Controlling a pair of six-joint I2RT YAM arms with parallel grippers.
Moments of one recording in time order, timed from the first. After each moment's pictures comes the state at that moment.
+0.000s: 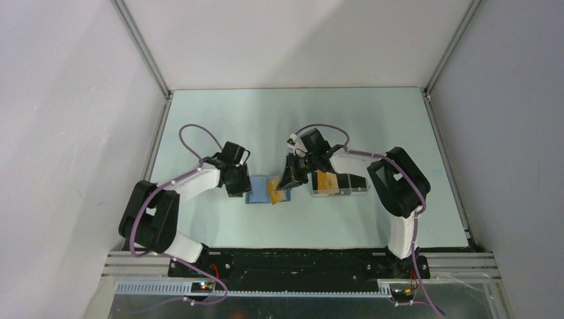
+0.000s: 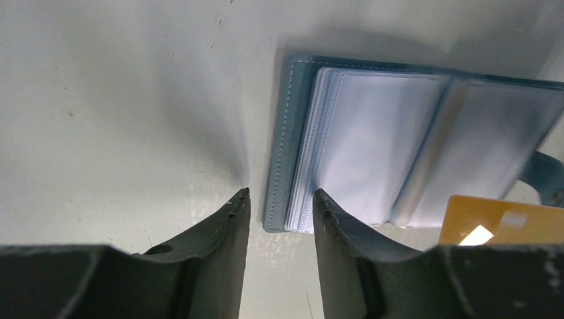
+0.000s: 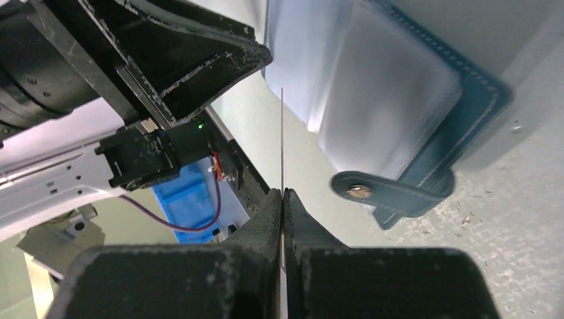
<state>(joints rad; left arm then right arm) -0.38 1.47 0.78 -0.50 0.03 -0.61 0.65 1.91 1.15 -0.10 -0.79 0.73</state>
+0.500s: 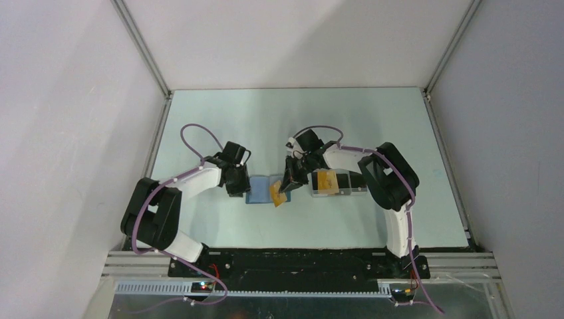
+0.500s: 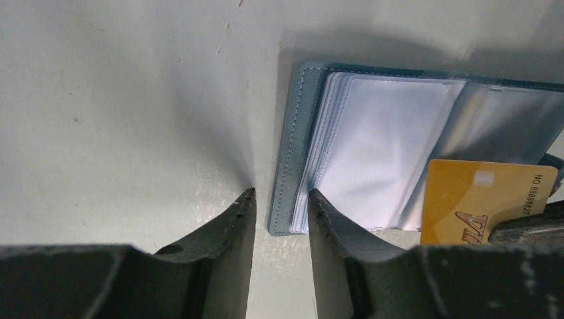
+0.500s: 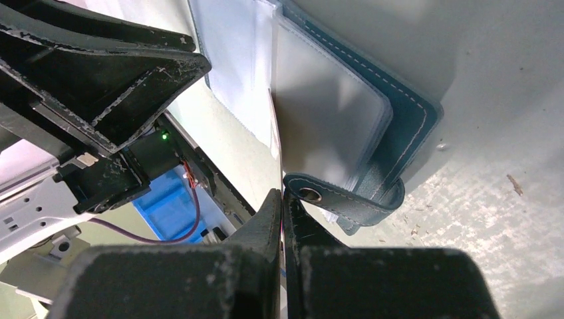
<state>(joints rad) -0.38 1.51 0.79 -0.50 0.01 -0.59 0.66 2.02 1.28 -0.29 -0.72 0.67</state>
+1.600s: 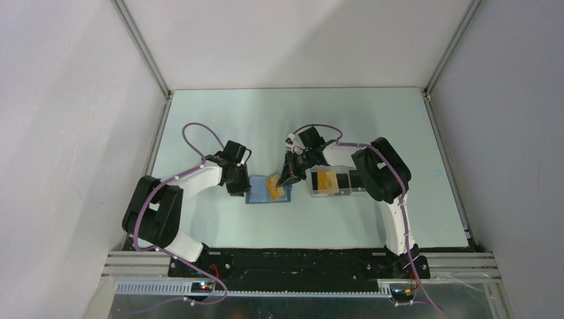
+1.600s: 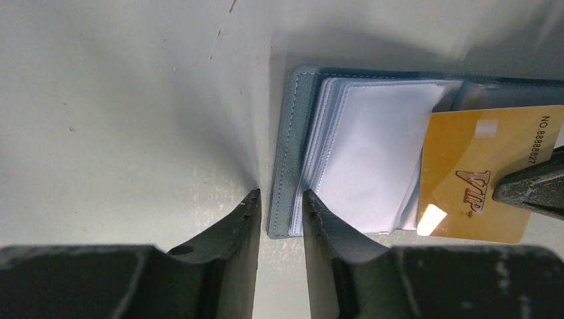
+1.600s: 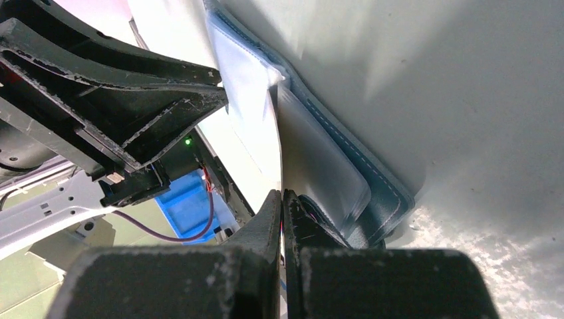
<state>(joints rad) -0.38 1.53 0.80 -0.50 0.02 -0.57 0.61 2.14 1.33 -0.16 -0.85 0.67</state>
